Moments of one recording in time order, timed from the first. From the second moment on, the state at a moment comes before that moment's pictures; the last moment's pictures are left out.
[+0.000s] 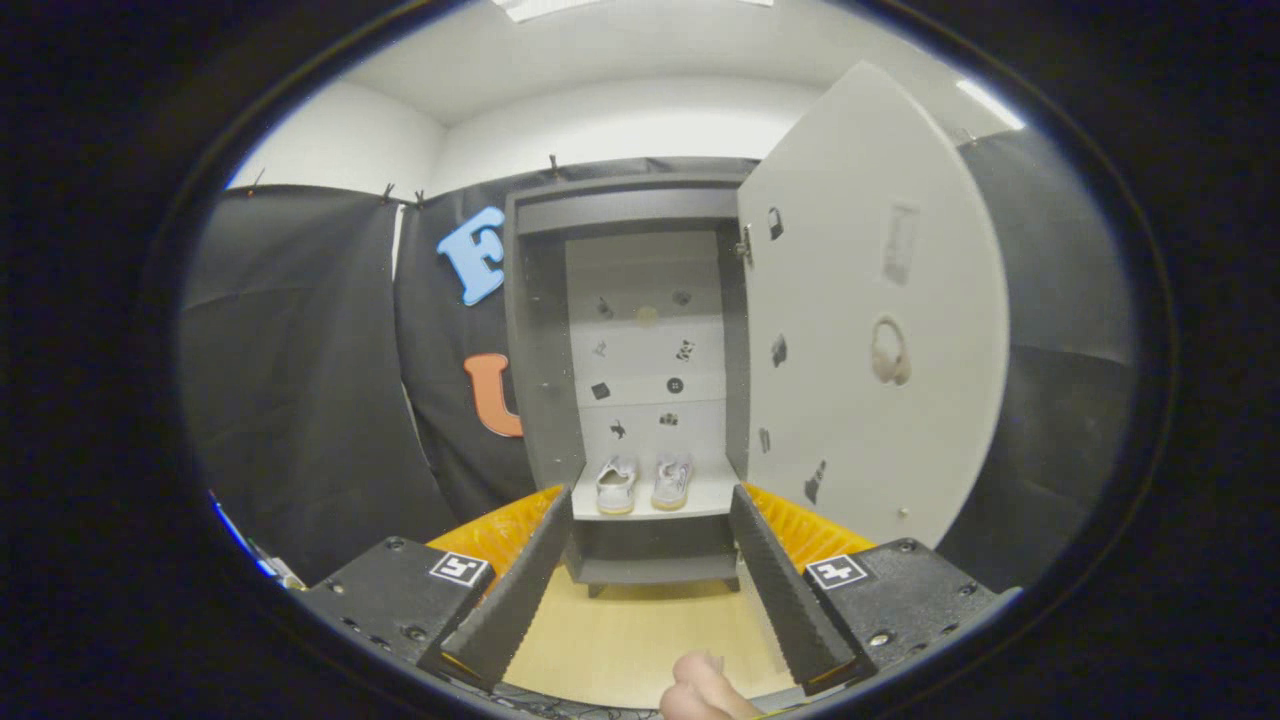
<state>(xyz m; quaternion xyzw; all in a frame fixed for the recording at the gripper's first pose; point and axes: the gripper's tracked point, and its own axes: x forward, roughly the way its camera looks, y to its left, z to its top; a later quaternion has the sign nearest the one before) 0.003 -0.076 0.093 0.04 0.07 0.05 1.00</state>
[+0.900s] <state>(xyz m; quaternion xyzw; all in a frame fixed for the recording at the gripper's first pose) -0.024 -0.317 0.101 -0.01 0.05 -0.03 1.00</state>
